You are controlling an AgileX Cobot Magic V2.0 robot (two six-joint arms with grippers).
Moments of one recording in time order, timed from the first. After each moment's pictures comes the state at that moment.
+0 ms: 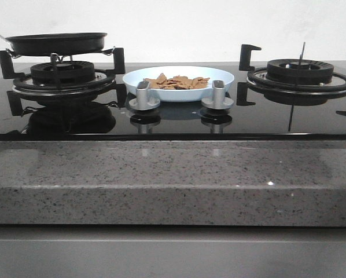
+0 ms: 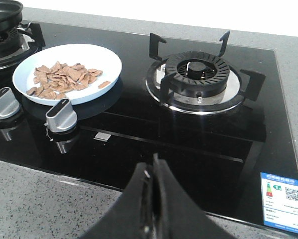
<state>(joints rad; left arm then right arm) -0.30 0.71 -0.66 -0.04 0.36 0.08 0.21 0.46 -0.54 0.05 0.46 0.00</state>
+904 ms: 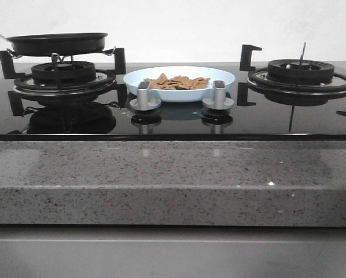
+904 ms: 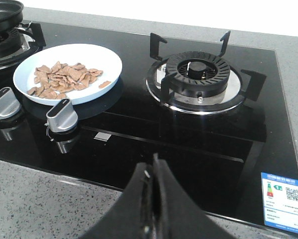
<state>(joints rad) -0.06 0.00 -0.03 -0.01 0.24 0.08 0.21 0.46 -0.54 0.05 0.46 0.00</state>
